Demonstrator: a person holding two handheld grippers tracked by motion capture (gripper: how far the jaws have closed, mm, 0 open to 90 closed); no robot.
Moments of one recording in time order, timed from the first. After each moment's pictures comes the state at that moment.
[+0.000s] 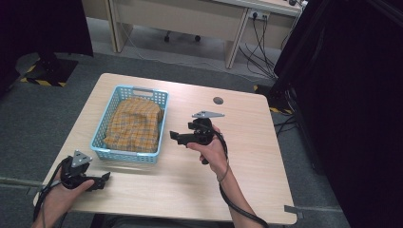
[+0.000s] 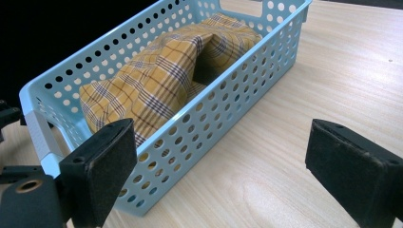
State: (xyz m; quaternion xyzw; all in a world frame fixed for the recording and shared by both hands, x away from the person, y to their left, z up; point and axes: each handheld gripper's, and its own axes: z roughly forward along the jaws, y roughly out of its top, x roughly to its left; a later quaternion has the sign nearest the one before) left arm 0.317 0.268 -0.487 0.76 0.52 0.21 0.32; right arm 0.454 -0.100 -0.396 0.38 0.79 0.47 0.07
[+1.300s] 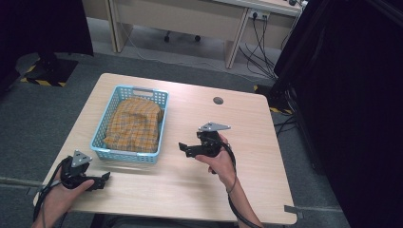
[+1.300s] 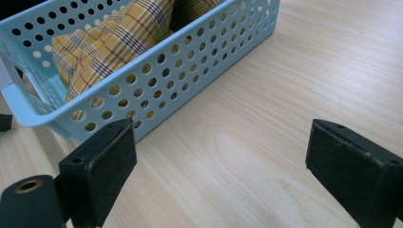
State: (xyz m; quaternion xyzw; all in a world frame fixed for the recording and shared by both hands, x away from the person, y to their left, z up) left arm 0.317 0.269 -0.487 0.76 0.52 0.22 0.32; right arm 0.434 -0.128 -0.420 0.37 0.81 0.44 0.11
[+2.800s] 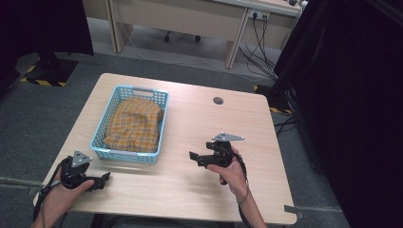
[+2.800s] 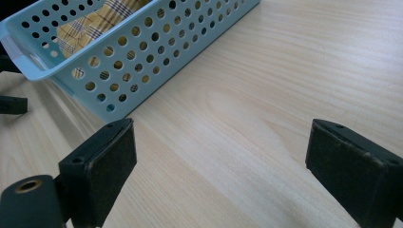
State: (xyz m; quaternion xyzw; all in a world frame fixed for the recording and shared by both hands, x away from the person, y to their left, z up) left arm 0.317 0.269 -0.487 0.76 0.52 0.21 0.32; right arm 0.414 -0.169 -0.439 0.40 0.79 0.46 0.07
